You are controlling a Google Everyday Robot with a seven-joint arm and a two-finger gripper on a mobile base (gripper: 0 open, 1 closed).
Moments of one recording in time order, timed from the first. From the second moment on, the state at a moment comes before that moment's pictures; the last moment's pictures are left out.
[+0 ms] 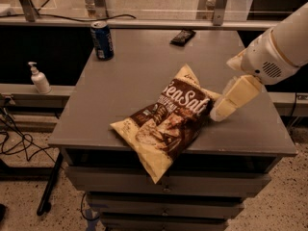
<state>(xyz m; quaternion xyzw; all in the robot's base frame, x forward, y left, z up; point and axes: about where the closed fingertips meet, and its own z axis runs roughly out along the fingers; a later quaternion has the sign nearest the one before) 0.498 -0.162 0.922 -0.52 0.80 0.11 0.26</state>
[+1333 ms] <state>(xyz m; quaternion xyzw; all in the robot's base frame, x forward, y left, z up) 0.510 -0.105 0.870 -0.50 0.78 0.20 0.32</state>
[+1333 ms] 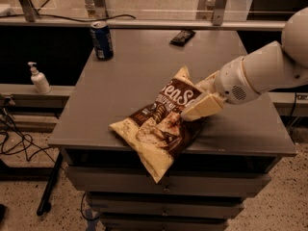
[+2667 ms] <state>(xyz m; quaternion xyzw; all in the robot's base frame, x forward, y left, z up) 0.550 -0.135 0.909 -0.50 0.78 0.16 0.33</state>
